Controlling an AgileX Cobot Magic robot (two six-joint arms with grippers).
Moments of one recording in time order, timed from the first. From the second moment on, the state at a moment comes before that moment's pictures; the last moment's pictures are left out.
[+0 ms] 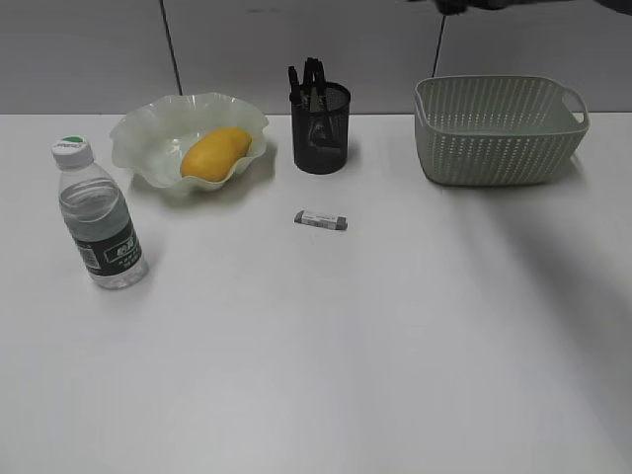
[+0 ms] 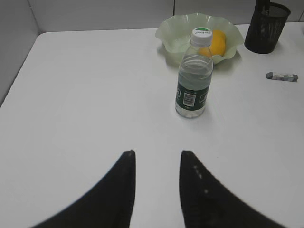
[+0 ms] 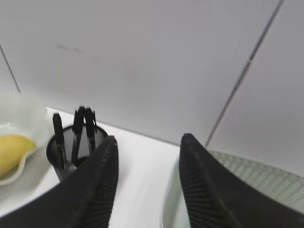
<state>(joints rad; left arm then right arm) -0.20 -0.01 -0.54 0.11 1.06 -0.14 0.39 1.79 -1.38 -0.84 0.02 0.81</state>
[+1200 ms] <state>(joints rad) -0.20 -0.01 -0.54 0.11 1.06 -0.14 0.39 0.04 -0.55 -0.11 1.19 0.09</state>
